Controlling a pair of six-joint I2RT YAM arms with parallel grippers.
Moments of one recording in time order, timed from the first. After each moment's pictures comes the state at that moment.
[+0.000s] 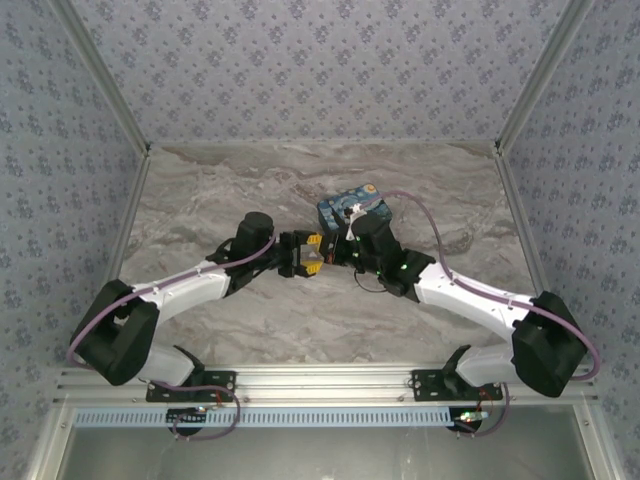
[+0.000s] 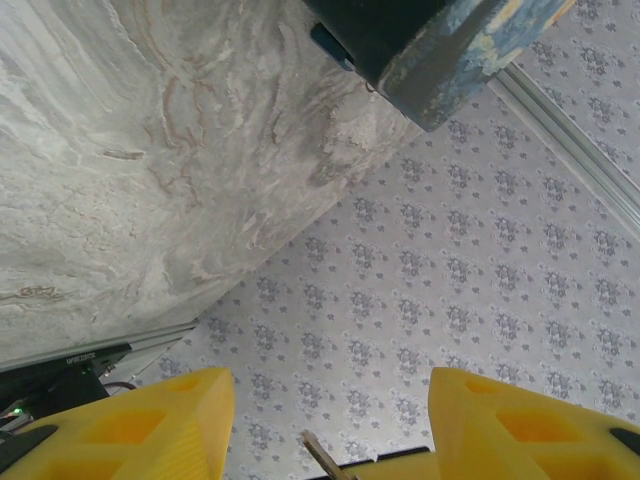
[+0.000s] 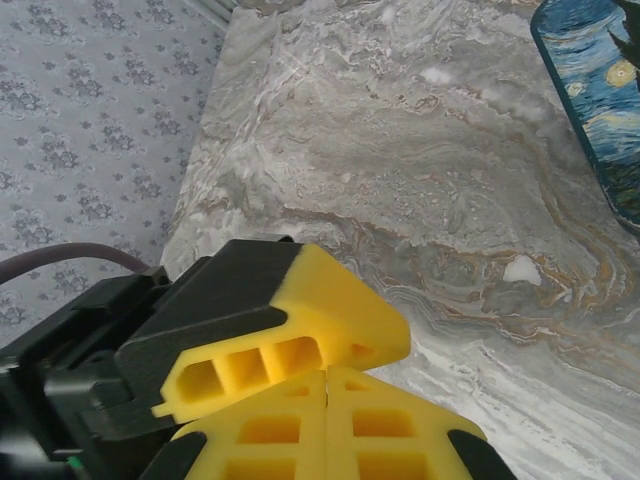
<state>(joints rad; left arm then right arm) -0.64 1.40 0.70 0.21 0.52 -2.09 0.81 1.31 0.84 -0.01 -0.07 0.85</state>
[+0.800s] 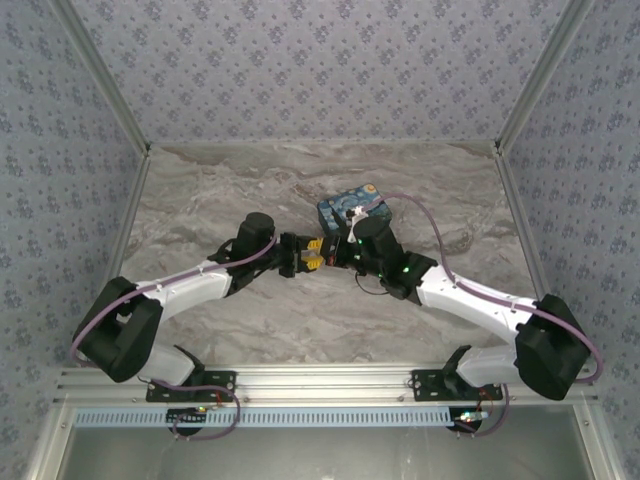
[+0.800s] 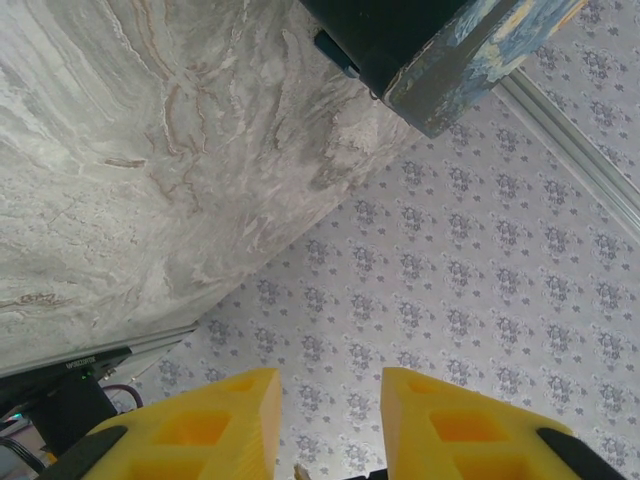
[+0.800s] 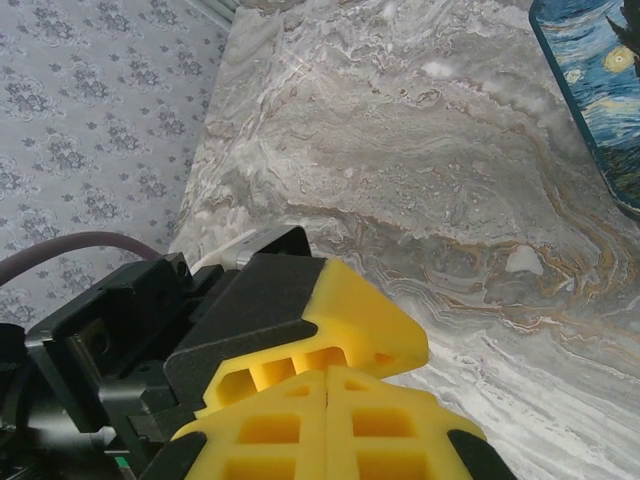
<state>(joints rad) -0.64 1.42 0.70 0.23 0.52 -2.09 0.81 1.29 0.82 0.00 -0.07 0.87</state>
